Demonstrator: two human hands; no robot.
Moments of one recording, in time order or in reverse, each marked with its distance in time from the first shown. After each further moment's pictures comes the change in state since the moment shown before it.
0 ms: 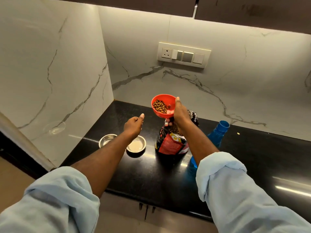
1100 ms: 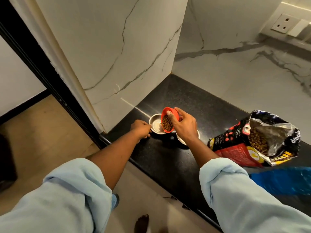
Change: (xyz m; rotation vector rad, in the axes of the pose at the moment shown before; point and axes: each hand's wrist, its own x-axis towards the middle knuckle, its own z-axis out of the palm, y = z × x) left_hand 0.031 -0.176 -0.124 -0.027 0.207 -0.487; right_hand 0.035 0.136 0.208 -0.590 -0.196 -0.336
